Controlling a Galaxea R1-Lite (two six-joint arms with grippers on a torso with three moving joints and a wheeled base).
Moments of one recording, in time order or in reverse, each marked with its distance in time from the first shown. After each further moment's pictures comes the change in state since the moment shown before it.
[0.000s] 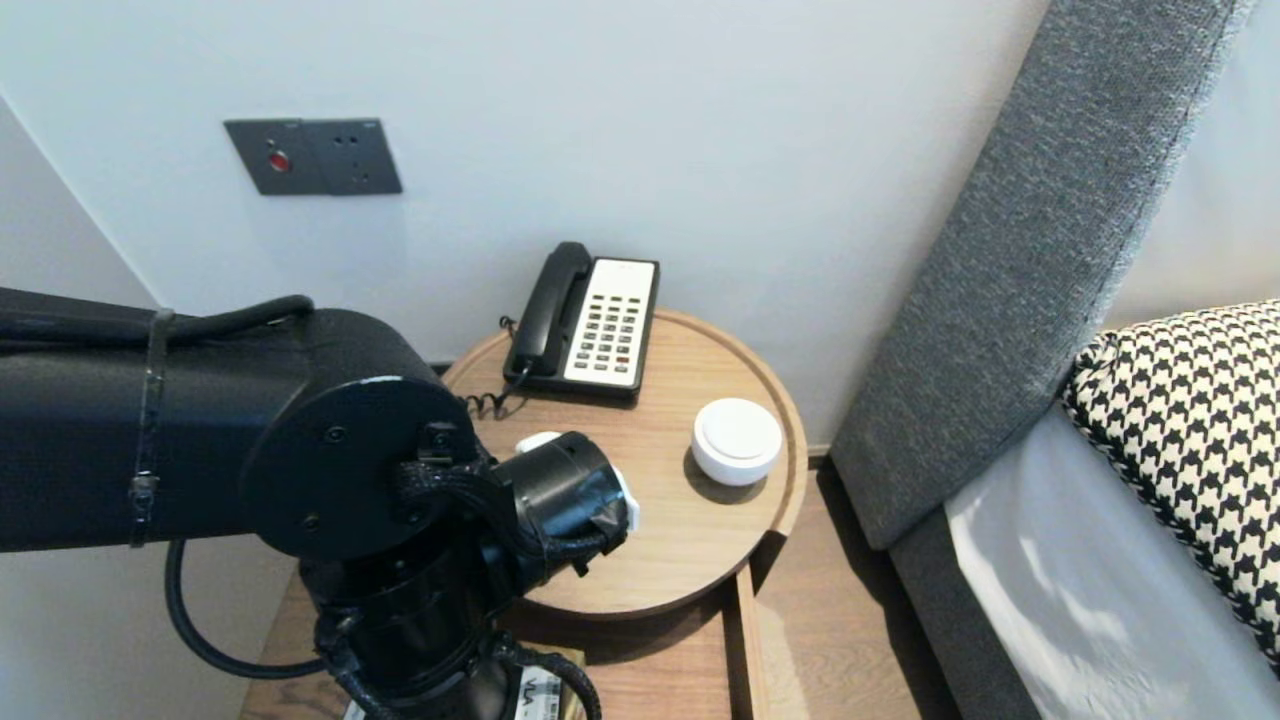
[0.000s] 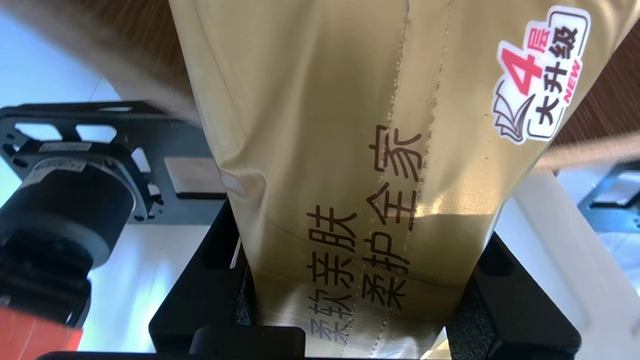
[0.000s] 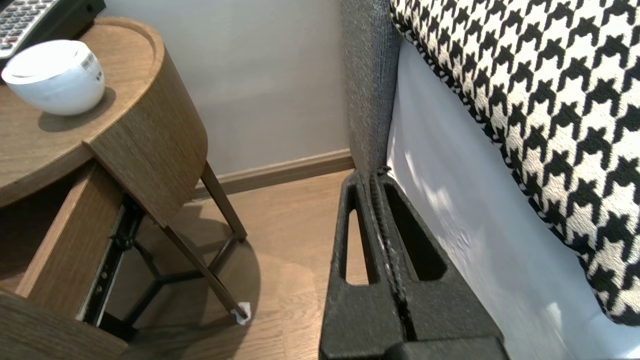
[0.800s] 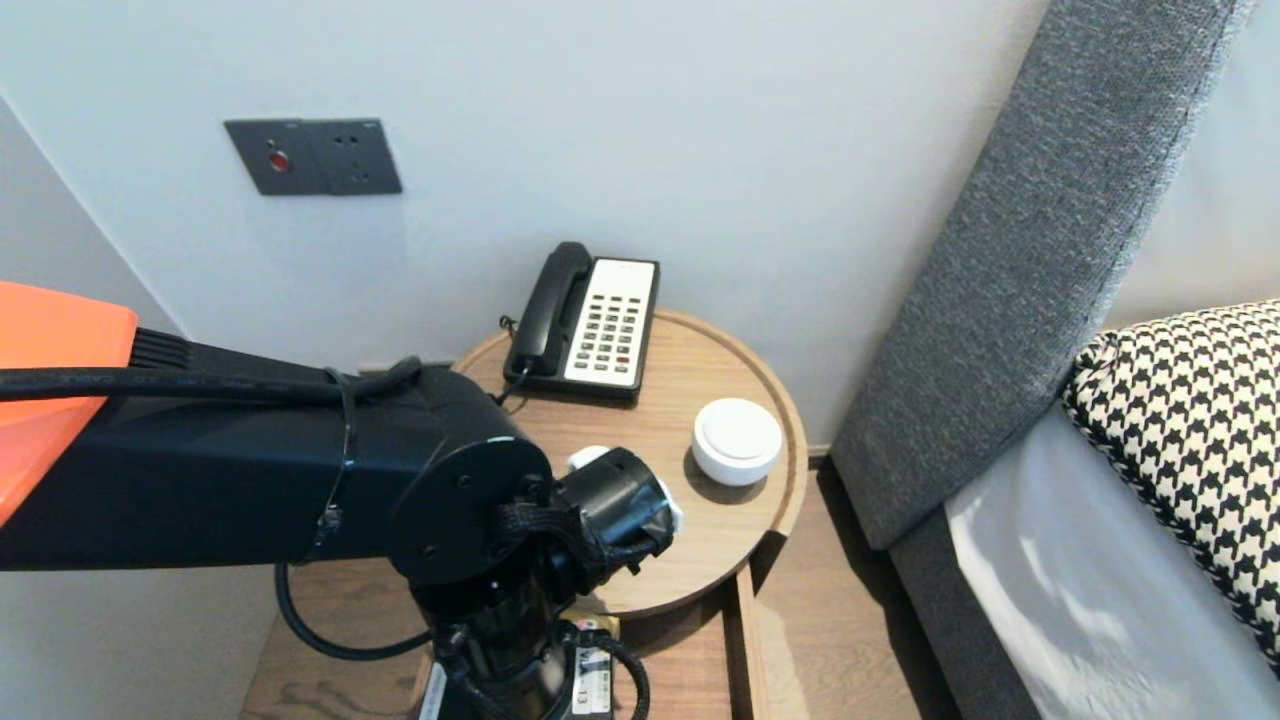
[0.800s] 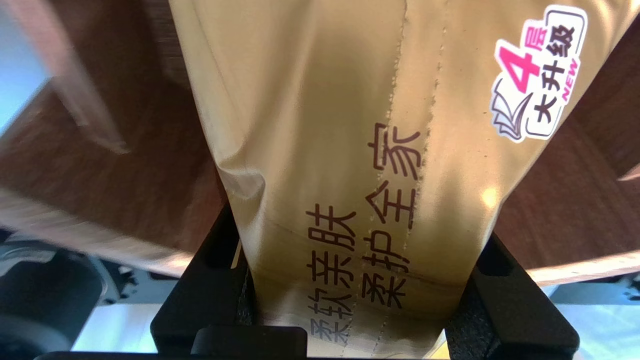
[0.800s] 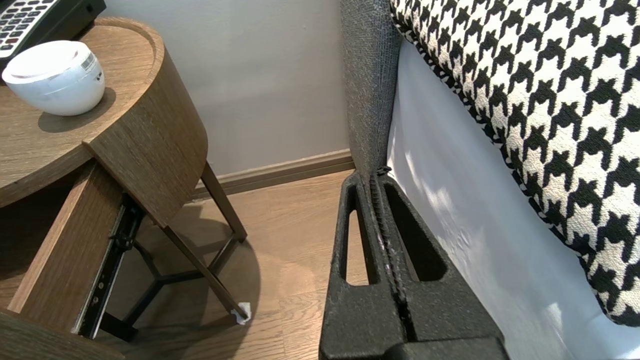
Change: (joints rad) left arm 0.001 0.096 0.023 -0.205 0.098 0.008; right arm 0.000 0.000 0.000 0.000 0.000 0.000
